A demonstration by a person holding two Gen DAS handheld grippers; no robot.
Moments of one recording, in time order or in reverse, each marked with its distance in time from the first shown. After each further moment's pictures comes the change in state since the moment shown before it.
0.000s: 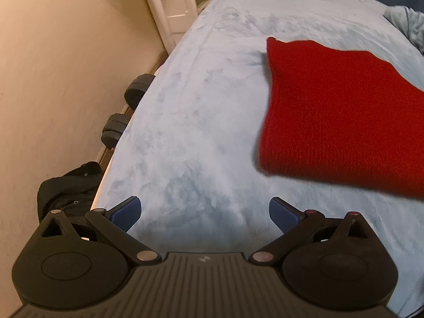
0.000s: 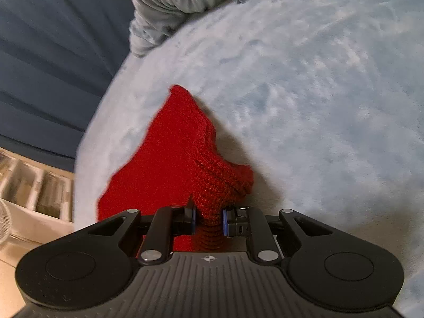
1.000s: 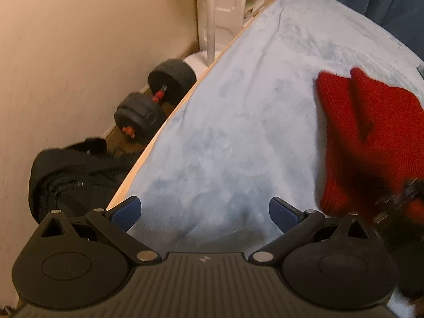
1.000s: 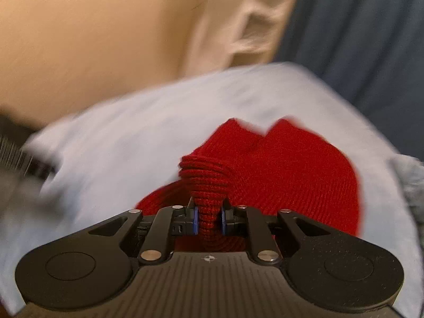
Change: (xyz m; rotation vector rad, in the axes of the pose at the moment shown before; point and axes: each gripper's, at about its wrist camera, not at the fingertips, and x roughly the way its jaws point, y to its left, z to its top) left arm 0.042 0.098 0.000 -0.230 0.023 -0.048; right arm 0.019 0.250 -0.371 -1.722 0.071 0.163
